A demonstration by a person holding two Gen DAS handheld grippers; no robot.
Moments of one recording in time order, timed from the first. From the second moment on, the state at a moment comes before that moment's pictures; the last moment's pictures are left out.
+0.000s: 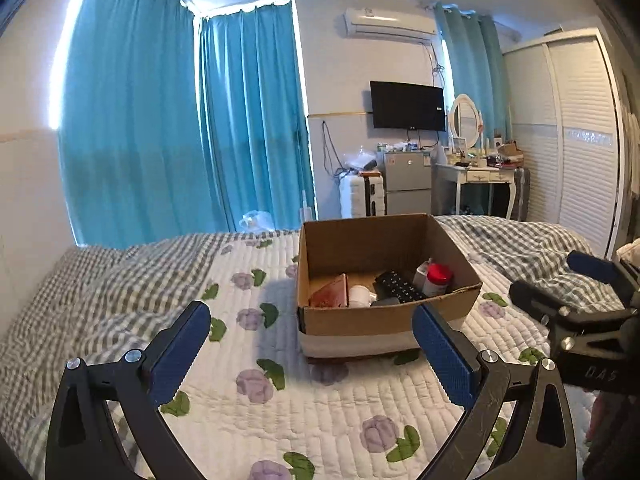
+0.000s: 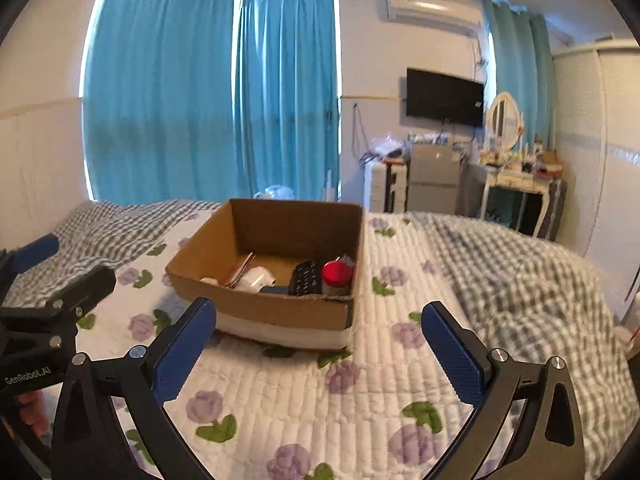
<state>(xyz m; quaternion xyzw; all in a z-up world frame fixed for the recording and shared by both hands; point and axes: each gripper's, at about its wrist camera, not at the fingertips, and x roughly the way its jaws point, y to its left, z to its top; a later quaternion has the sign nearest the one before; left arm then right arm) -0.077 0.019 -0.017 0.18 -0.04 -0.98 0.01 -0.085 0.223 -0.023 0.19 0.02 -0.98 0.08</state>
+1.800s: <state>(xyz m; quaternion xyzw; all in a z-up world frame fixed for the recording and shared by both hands) -0.070 0.009 -0.020 0.18 0.00 -0.98 0.00 -0.083 0.232 -0.019 0.19 0.02 -0.98 0.06</state>
